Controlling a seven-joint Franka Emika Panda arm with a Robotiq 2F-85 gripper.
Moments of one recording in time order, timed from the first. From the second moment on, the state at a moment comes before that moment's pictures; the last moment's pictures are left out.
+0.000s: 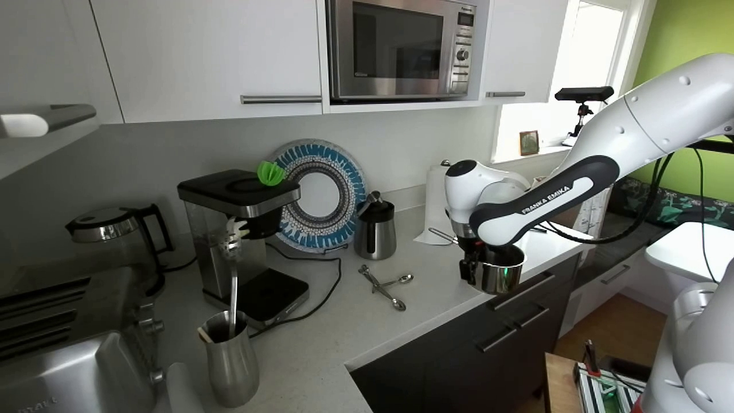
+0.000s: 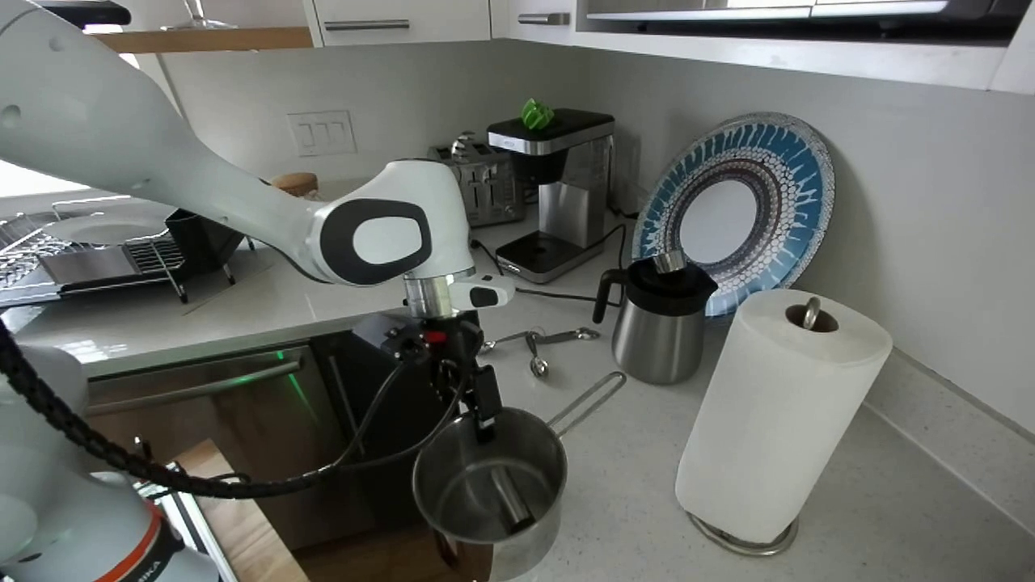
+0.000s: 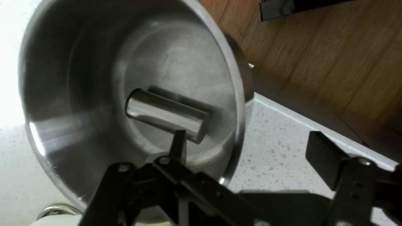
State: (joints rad) arm -0.27 -0.22 -0.16 -2.49 -0.51 2.20 0.06
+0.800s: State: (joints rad) arm -0.27 -0.14 -0.28 -2.44 -0.20 2.34 -0.29
